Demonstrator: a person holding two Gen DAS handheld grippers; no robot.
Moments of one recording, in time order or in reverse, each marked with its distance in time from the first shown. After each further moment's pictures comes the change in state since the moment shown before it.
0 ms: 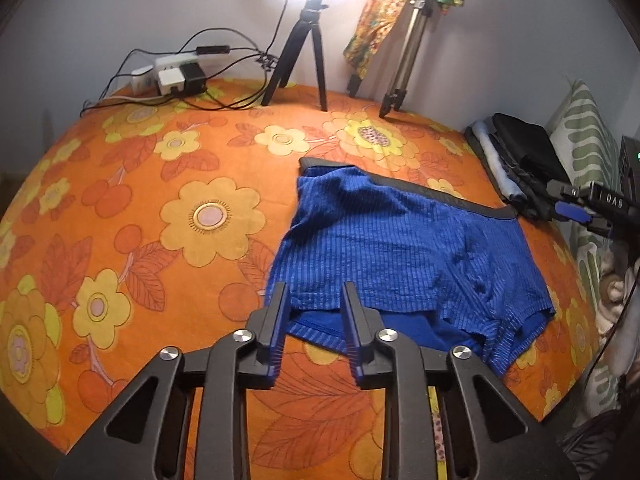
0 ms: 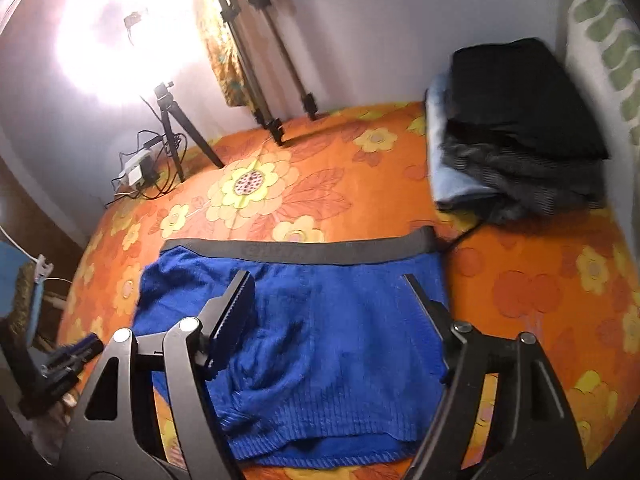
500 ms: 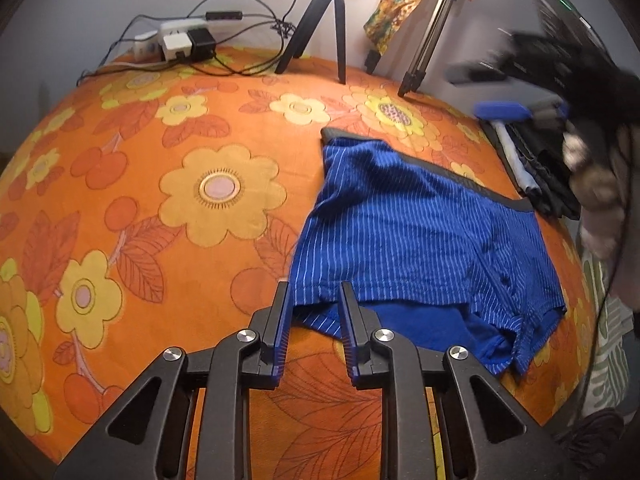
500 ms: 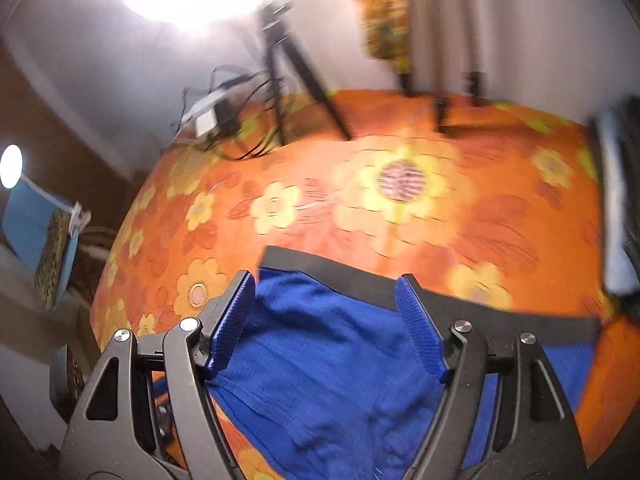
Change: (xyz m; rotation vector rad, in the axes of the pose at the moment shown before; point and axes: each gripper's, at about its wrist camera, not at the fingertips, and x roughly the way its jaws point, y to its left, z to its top) left arm 0.028 0.026 -0.005 -0.043 0.081 -0.021; right arm 0.117 0.166 0.062 -0.227 0.232 0.148
